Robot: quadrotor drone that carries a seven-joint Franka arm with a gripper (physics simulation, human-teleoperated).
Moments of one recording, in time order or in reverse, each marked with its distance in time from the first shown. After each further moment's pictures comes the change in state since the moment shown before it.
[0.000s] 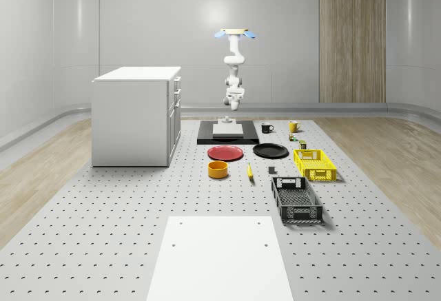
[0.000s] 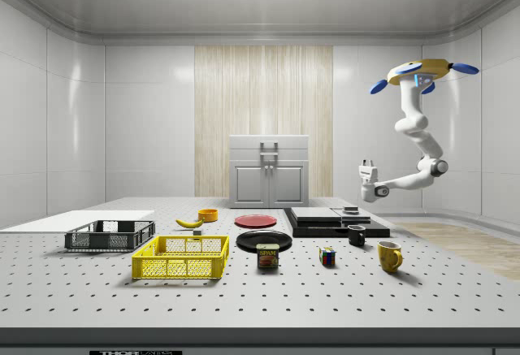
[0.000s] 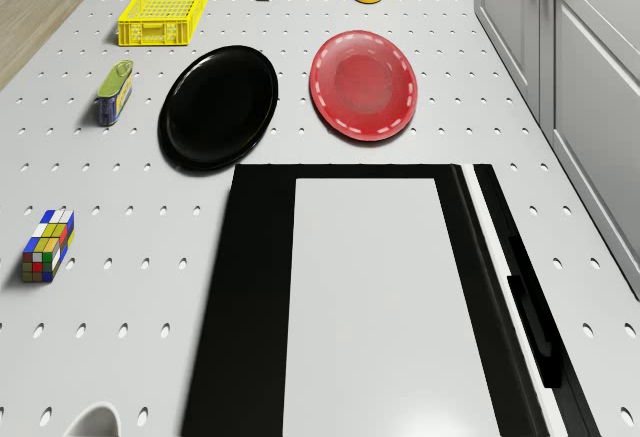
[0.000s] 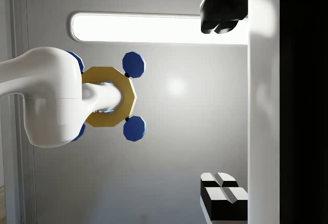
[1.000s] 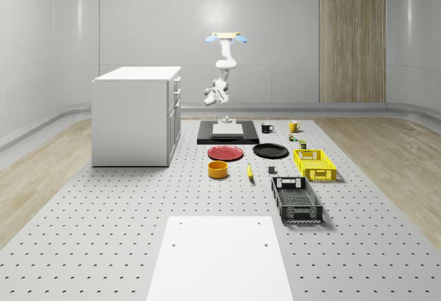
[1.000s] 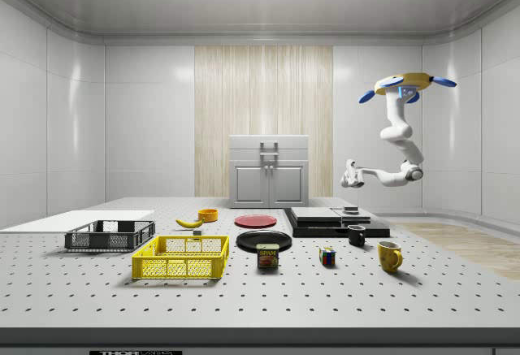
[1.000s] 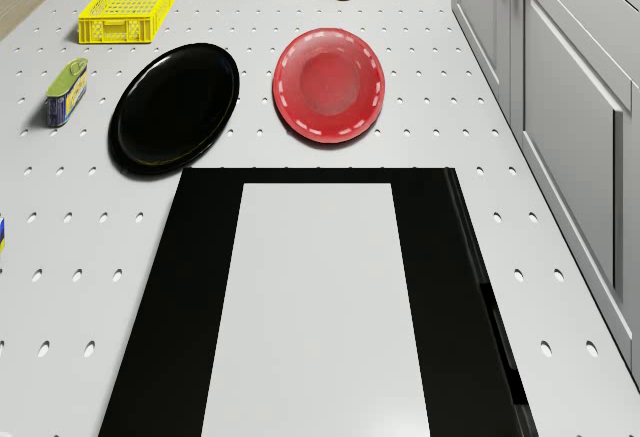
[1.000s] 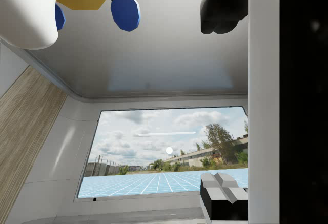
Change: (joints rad) arm -0.187 -0.064 0.538 -0.252 -0.800 0.041 0.137
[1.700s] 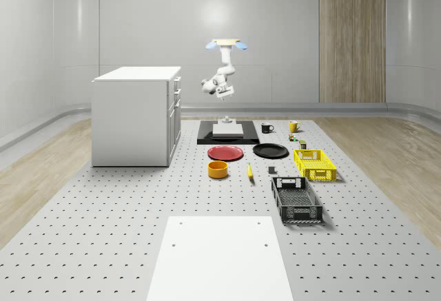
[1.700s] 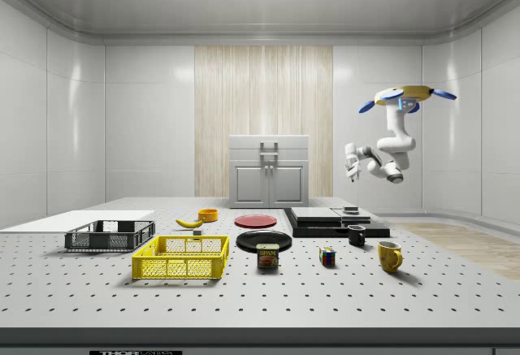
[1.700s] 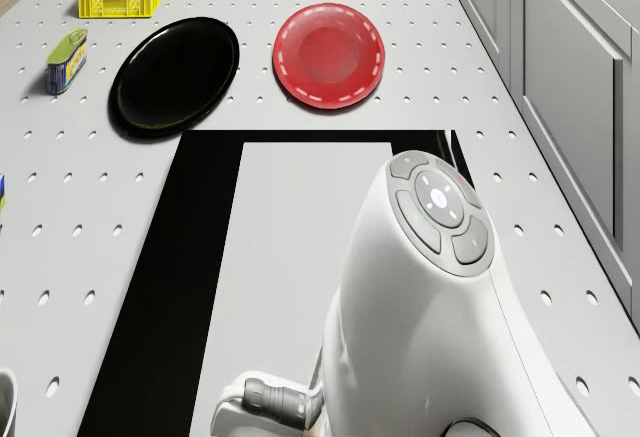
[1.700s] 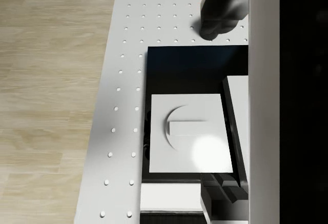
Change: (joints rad) arm -0.628 -0.184 0.590 -0.565 -1.083 -0.207 0.509
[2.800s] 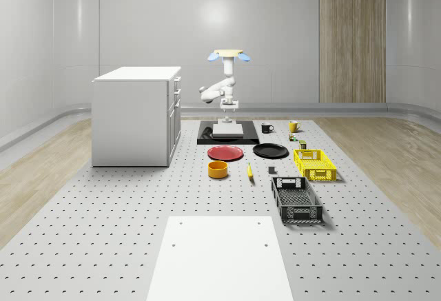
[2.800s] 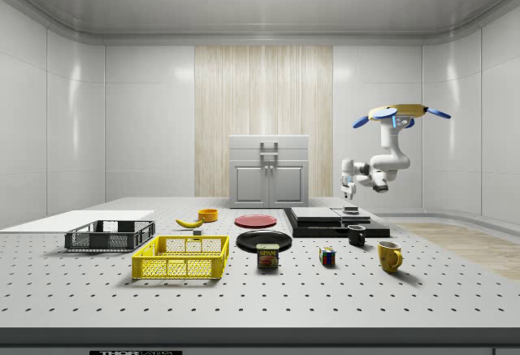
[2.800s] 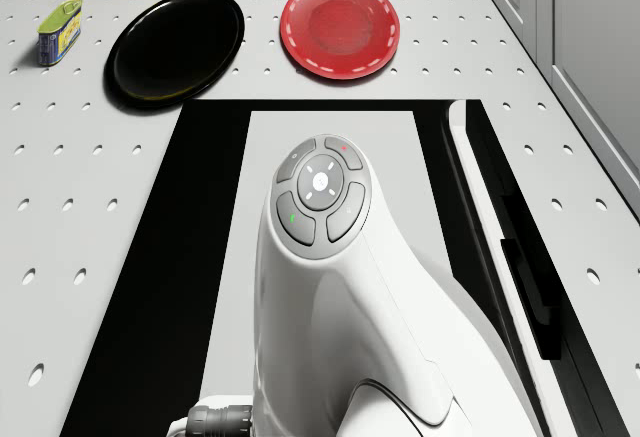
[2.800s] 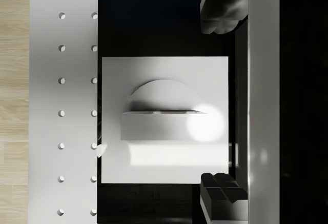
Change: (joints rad) arm -0.226 -0.152 0.120 -0.021 -0.049 -0.013 0.157
